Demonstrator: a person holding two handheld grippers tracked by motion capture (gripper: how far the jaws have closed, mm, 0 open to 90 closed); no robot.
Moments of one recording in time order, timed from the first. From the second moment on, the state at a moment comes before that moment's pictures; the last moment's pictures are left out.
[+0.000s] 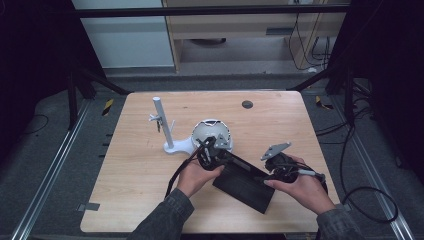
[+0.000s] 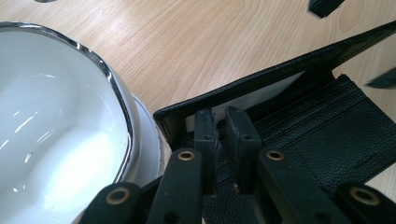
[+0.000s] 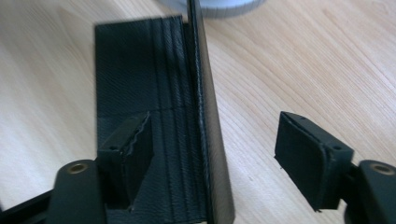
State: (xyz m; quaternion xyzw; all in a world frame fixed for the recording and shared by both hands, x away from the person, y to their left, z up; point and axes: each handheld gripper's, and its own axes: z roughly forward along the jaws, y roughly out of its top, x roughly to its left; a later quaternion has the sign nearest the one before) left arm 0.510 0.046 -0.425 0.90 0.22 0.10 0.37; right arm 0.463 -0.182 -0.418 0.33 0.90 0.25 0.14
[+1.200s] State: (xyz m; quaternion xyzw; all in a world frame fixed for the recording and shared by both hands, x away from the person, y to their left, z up) left arm 0.477 0.076 -0.404 0.88 0.24 0.11 0.41; right arm 0.462 -0.171 -0.435 0.26 0.93 0.20 0.16
